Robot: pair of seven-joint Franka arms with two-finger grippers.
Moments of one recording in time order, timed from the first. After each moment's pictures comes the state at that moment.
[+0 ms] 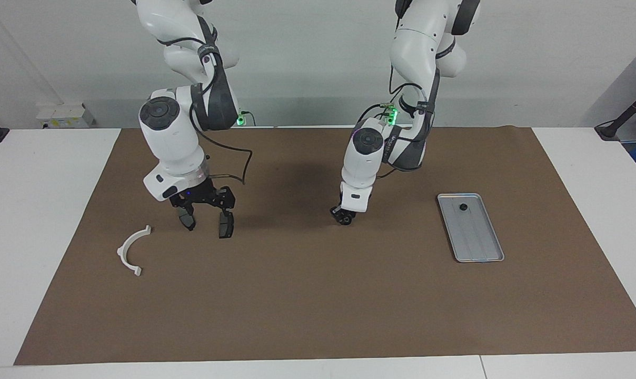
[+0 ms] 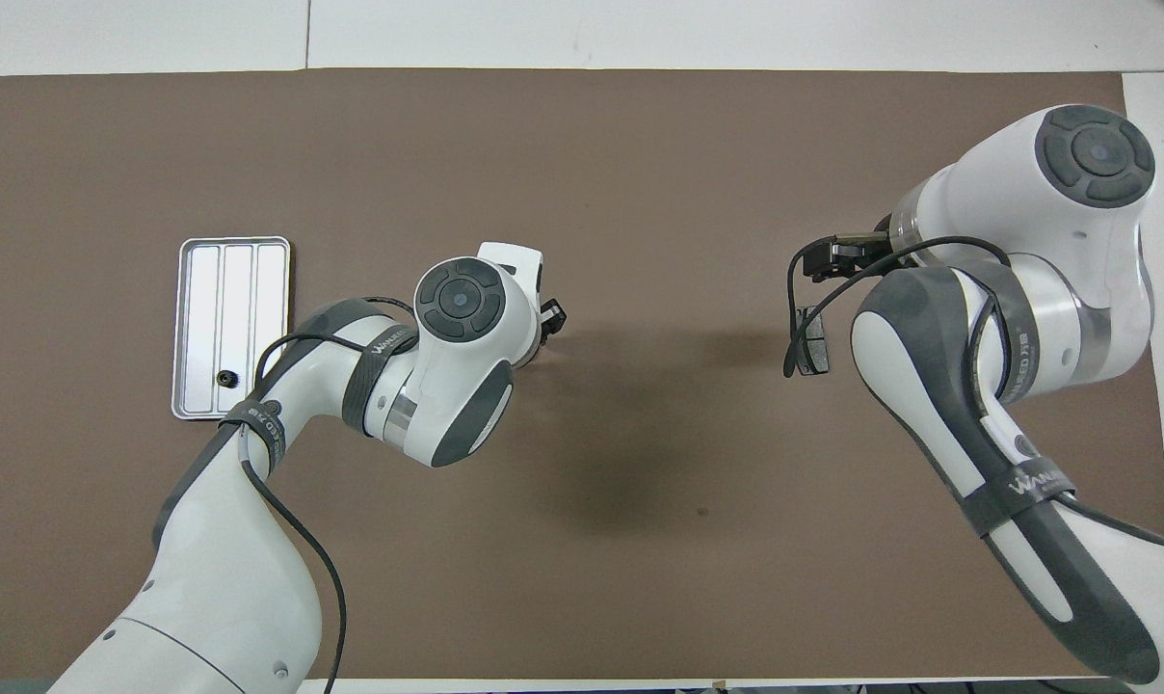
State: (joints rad) left arm -0.58 0.40 -0.03 -1.88 -0.03 2.31 -1.10; right arm 0.13 0.20 0.02 -1.82 -0.01 2.04 0.23
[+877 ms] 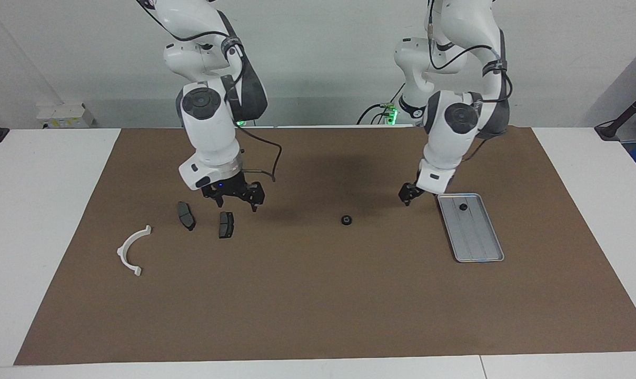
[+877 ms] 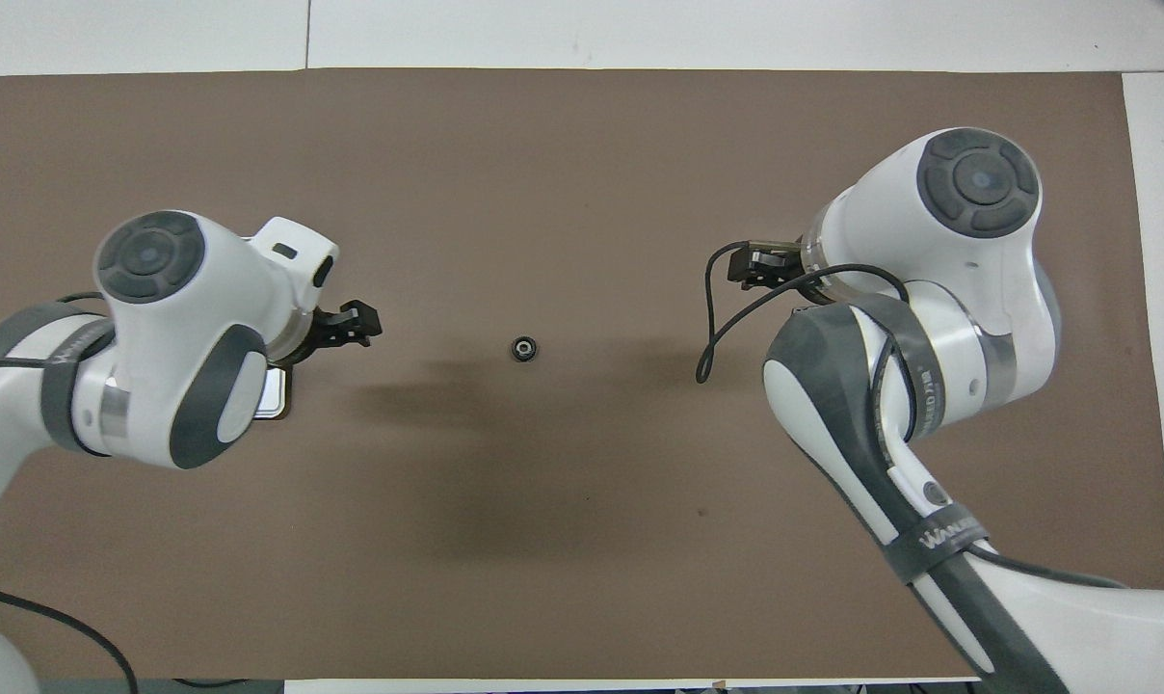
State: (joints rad) left arm -0.23 0.10 0.00 -2.06 0.02 2.10 -0.43; right arm 0.30 0.20 0.03 -1.80 -0.01 2.04 0.56
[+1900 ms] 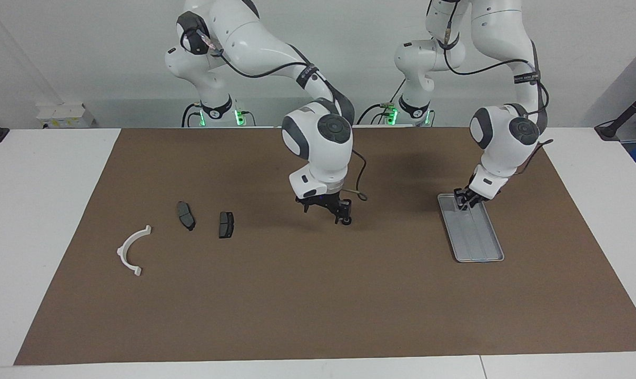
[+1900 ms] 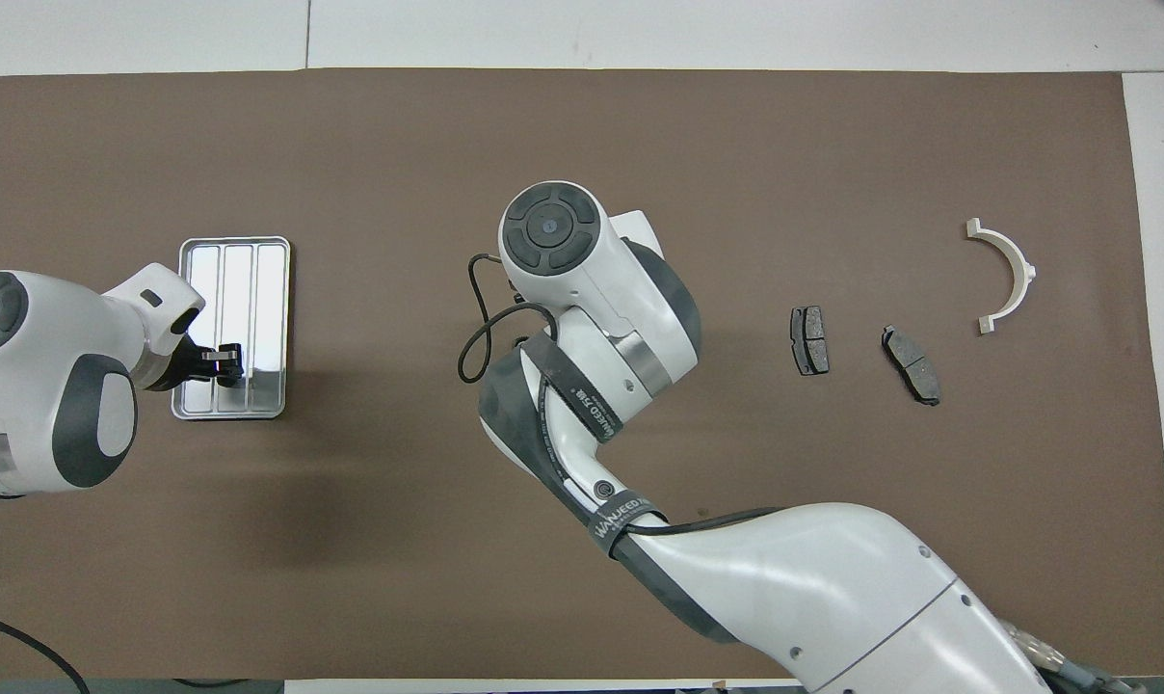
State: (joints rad) left arm 0.01 0.11 0.00 -2.24 0.02 2.33 -0.05; right arm 0.60 0.65 0.03 -1.32 -0.08 1.96 1.07
